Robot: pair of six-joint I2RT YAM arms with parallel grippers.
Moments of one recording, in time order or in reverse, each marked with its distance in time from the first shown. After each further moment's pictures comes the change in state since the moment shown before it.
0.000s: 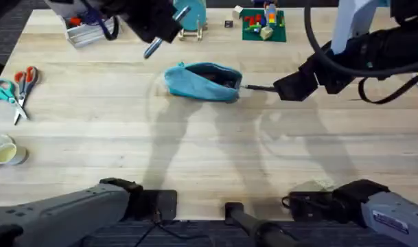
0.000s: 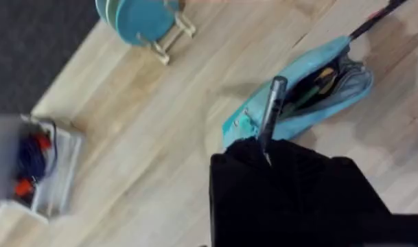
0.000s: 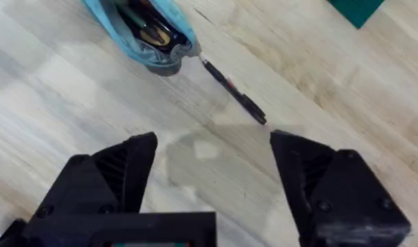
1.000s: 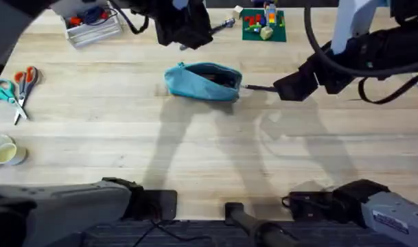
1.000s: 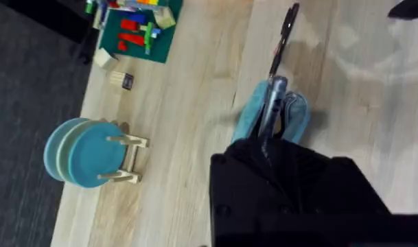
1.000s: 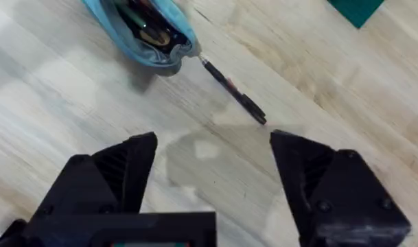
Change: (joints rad) left arm -0.030 0.094 0.003 0.053 0.375 0.461; right arm 0.000 0.000 0.000 0.000 0.000 0.000
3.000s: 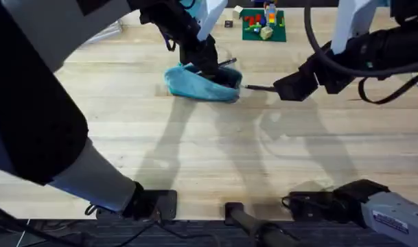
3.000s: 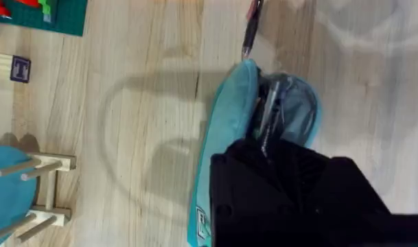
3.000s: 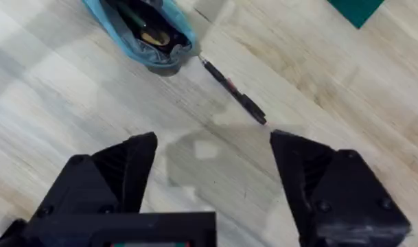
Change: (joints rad) left arm -0.027 0.326 0.002 -0.006 0.018 0.078; right arm 0.000 0.000 0.000 0.000 0.000 0.000
